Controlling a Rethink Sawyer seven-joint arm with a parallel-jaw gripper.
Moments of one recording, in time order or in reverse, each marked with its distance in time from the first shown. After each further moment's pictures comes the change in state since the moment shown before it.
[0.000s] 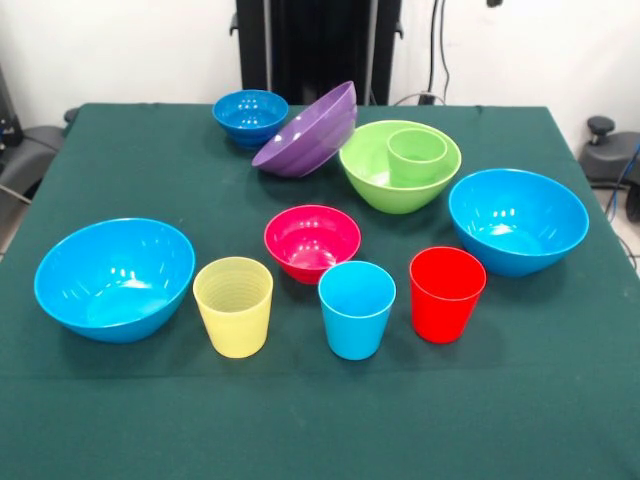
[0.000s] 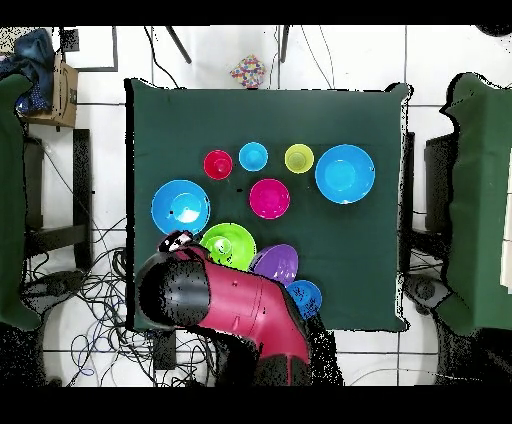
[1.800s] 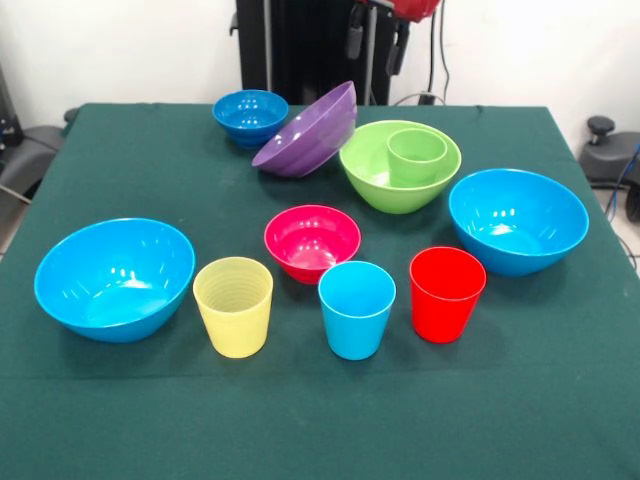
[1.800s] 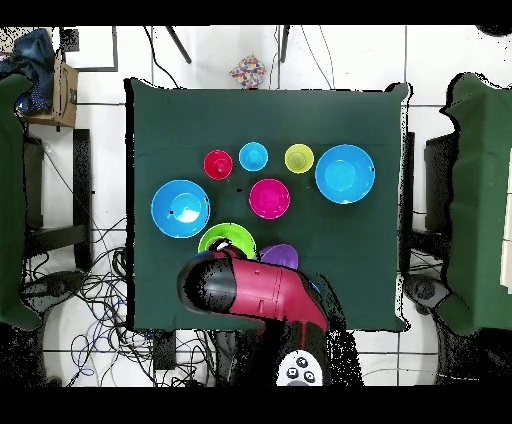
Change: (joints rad) arm -0.017 0.191 -0.092 -0.062 -0.246 -0.090 0.000
